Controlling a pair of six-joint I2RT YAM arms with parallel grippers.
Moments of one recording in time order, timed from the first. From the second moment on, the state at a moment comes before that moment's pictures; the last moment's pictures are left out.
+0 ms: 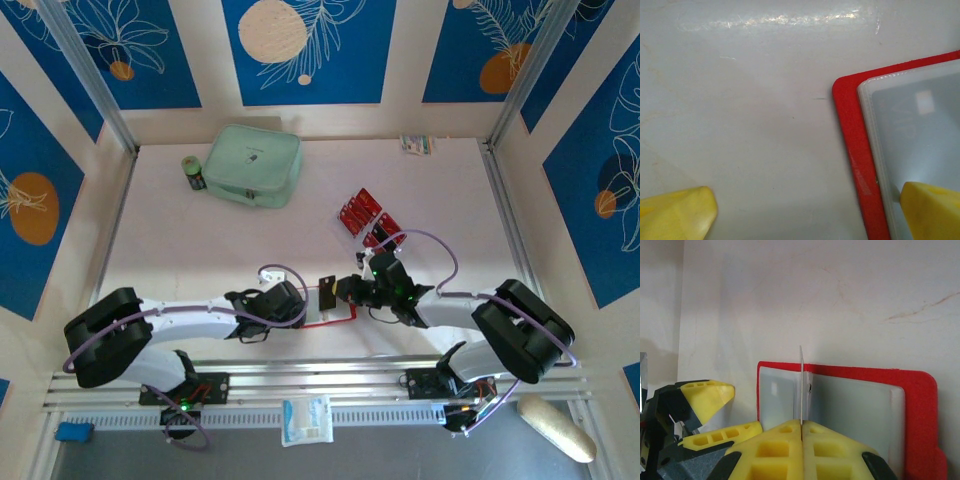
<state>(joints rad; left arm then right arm) -1.03 1.39 0.56 -0.30 -0.32 -0.89 0.69 1.38 0.35 0.38 -0.35 0.91</state>
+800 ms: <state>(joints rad) -1.03 1.38 0.55 -0.30 -0.31 -0.89 0.69 1.39 0.32 0.44 -0.37 0.95</state>
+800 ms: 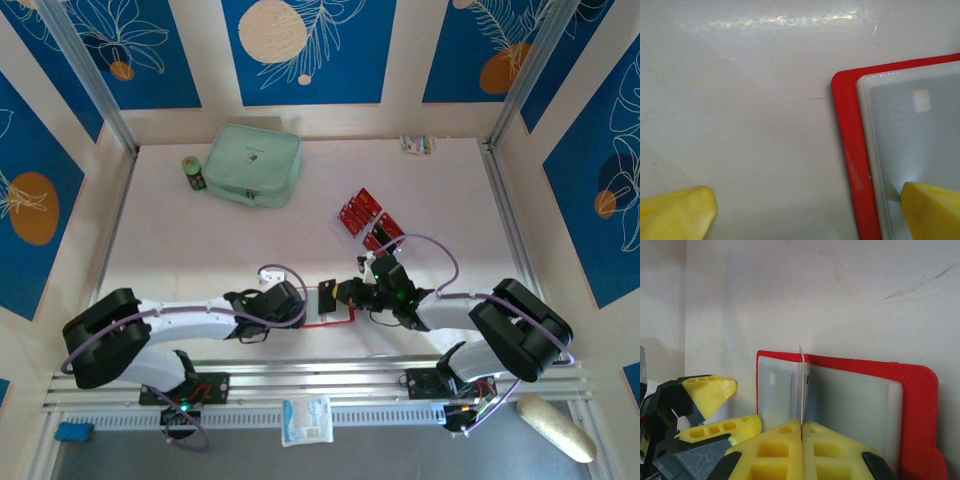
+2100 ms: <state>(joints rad) -1.03 1.44 0.62 -0.34 -0.30 -0.90 0.69 1.41 0.27 0.56 -0.38 0.98</state>
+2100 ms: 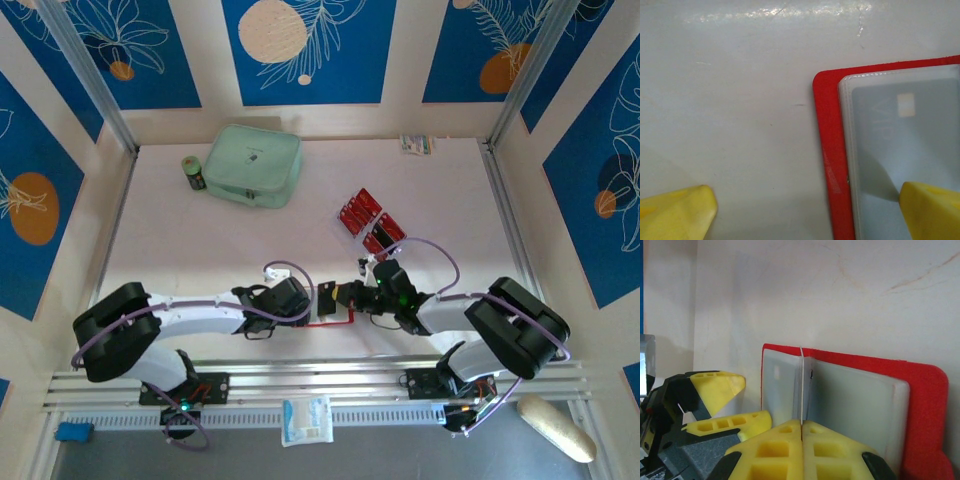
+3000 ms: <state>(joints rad) -1.03 1.44 0.62 -0.33 -0.30 -0.91 0.69 1.43 0.24 0.63 -0.39 1.04</state>
